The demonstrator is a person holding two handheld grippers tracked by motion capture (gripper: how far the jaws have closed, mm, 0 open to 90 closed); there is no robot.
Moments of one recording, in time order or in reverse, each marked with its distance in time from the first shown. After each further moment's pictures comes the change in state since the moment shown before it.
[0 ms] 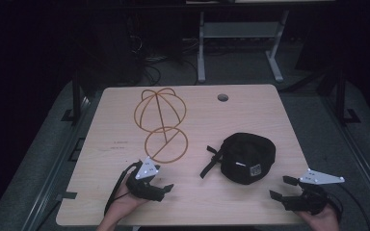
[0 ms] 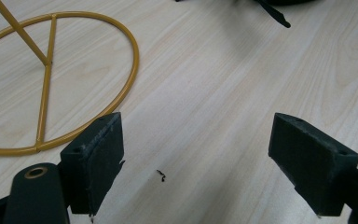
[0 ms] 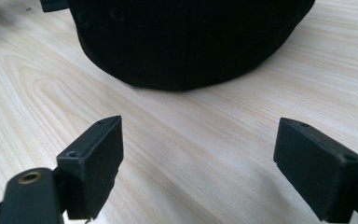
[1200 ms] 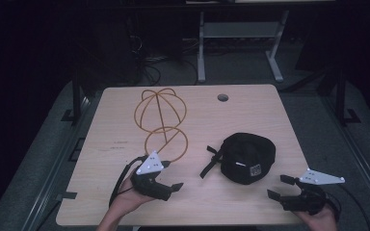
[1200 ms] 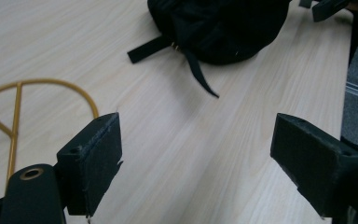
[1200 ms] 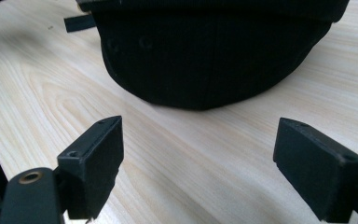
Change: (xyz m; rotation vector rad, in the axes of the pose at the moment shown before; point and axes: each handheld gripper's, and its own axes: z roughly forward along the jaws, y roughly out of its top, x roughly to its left) left arm -0.017 0.047 -0.019 -0.089 -0.130 0.023; right arm 0.008 0.005 -0.001 -0.048 0.036 0.007
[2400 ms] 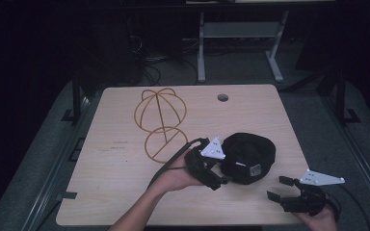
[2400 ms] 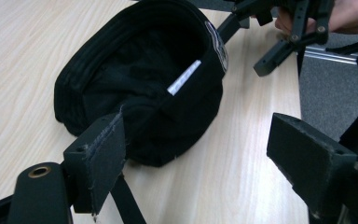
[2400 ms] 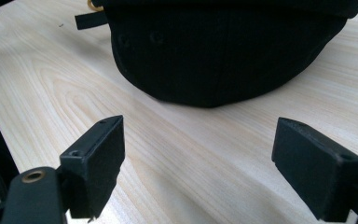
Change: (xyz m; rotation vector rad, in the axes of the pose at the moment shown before) left arm -0.043 0.111 0.086 0.105 -0.192 0.223; right arm 0.000 -0.002 0.001 0.006 0.033 -0.009
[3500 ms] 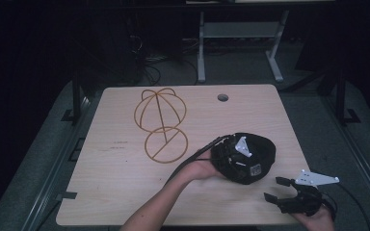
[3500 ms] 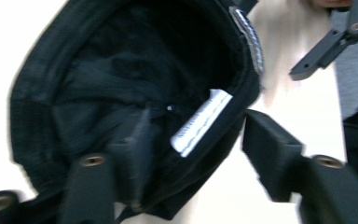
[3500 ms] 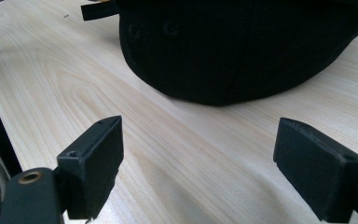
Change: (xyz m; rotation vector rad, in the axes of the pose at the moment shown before) left arm 0.013 0.029 0.067 0.196 -0.070 0.066; right arm 0.003 0.000 0.007 0.027 0.022 -0.026
